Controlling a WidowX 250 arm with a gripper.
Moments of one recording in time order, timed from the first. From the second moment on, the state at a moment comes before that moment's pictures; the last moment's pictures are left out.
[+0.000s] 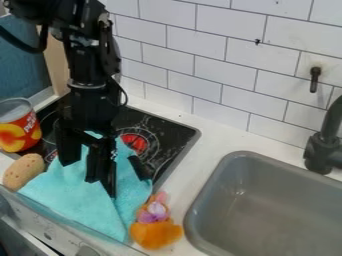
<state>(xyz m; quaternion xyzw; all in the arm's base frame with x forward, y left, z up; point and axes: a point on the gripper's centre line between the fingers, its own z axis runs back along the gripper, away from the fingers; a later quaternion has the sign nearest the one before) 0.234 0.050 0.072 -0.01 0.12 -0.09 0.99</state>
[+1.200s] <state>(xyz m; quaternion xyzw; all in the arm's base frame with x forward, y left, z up) 0.280 0.053 0.023 -0.03 0.17 -0.07 0.98</state>
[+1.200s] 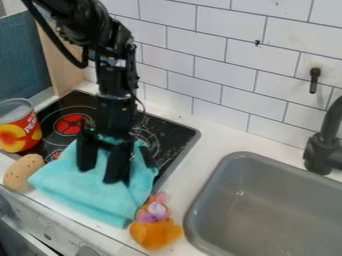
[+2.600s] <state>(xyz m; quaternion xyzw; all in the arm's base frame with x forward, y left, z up) 0.365 0.069 0.036 -0.12 -0.01 0.01 0.99</state>
